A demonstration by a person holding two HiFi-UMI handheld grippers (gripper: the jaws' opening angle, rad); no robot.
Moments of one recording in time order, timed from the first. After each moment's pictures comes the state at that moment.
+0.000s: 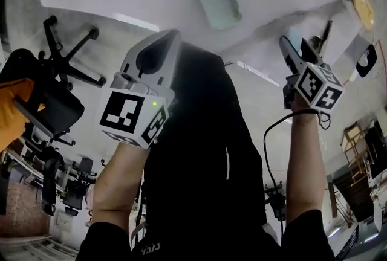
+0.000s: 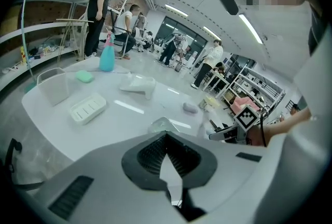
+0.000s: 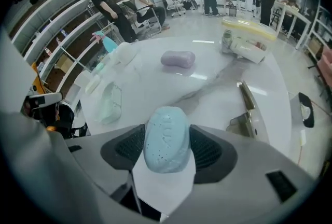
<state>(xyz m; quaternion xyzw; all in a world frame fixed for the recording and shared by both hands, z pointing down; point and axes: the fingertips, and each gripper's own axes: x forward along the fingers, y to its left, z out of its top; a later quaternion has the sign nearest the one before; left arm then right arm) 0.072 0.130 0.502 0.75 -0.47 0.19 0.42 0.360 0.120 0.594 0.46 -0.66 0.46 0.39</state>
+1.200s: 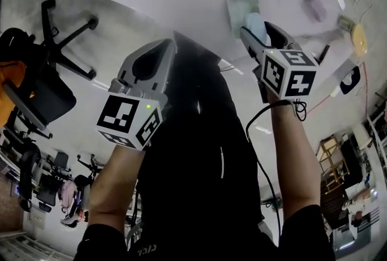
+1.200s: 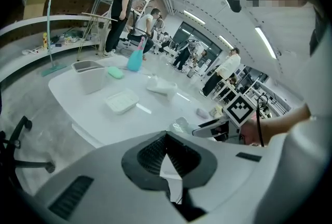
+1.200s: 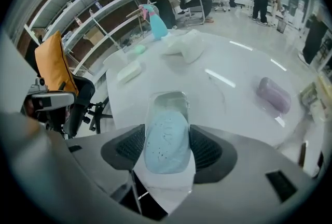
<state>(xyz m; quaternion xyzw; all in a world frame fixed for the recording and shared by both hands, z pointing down) -0.007 0.158 0.501 0.70 -0.51 0.15 0.47 0.169 0.092 0.582 0.30 -0.74 0.39 0.46</state>
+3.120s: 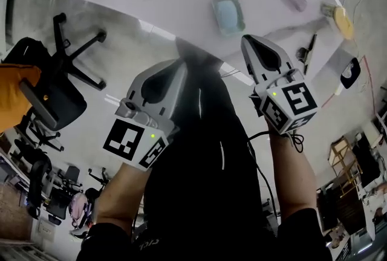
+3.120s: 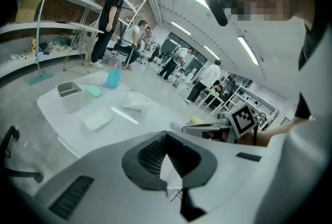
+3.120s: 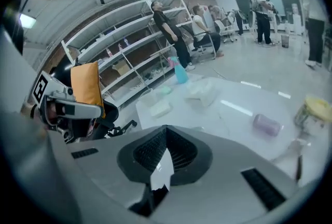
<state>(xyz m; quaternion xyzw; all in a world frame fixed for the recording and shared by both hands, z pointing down) 0.040 0.163 0.403 0.76 -0.48 0.09 0.42 0.154 0.104 0.452 0.29 -0.85 0.33 0.28</state>
